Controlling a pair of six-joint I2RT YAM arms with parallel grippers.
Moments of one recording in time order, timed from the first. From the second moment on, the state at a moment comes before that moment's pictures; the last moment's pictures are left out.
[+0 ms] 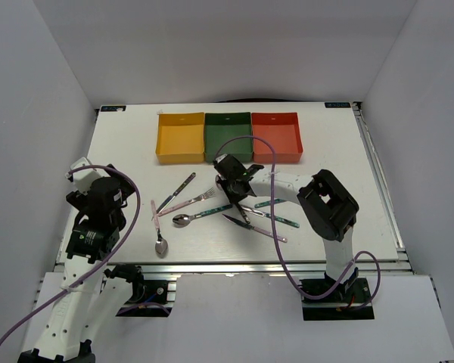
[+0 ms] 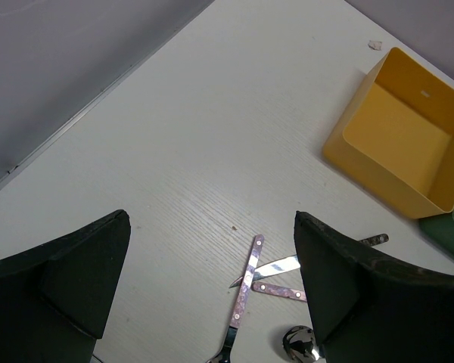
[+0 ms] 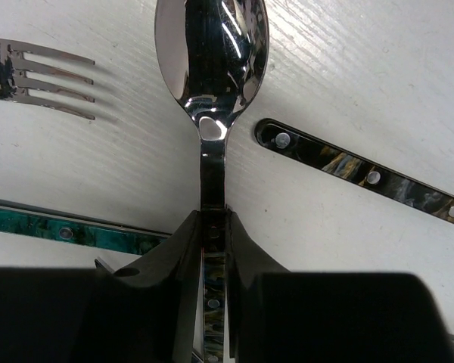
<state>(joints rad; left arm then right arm) -0.22 0.62 0.82 -0.66 -0.72 -0.53 0.86 1.97 1.33 -0.42 0.15 0.20</state>
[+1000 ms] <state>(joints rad) -0.22 0.63 0.82 -0.66 -0.71 -0.52 0.57 2.39 2.23 -0.48 -0.01 -0.23</state>
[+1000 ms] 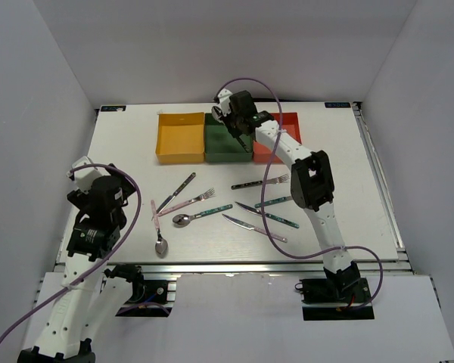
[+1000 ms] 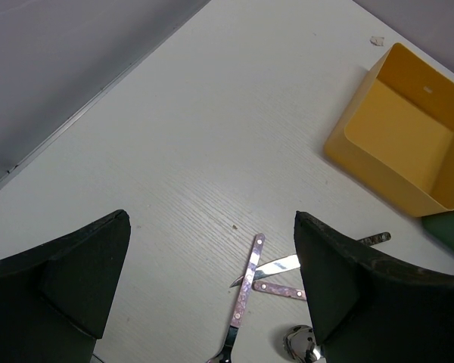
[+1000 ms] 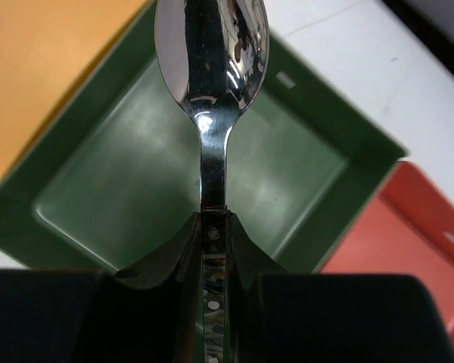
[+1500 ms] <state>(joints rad) -0.22 0.65 0.82 -0.66 -0.69 -0.52 0.57 2.35 2.12 -0.43 -0.01 -0.22</state>
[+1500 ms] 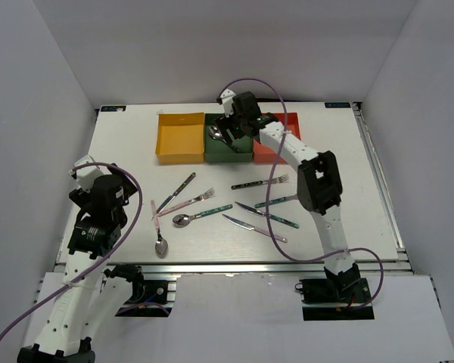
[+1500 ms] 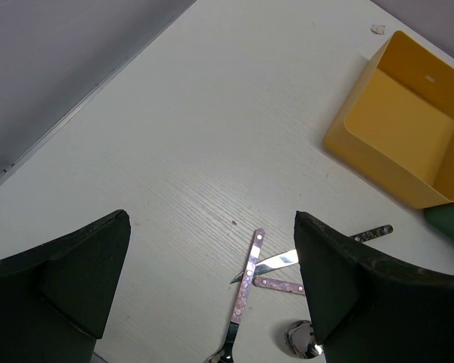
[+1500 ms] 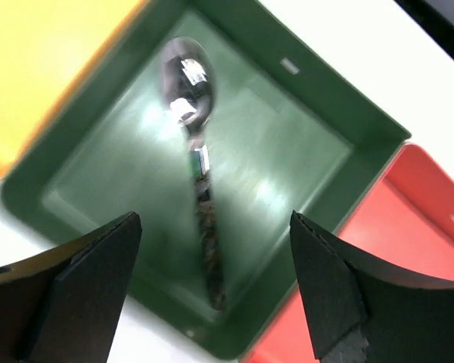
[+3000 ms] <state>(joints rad) -0.22 0.63 0.82 -0.66 -0.70 -0.52 1.02 2.09 1.49 -0.41 -0.23 -0.64</state>
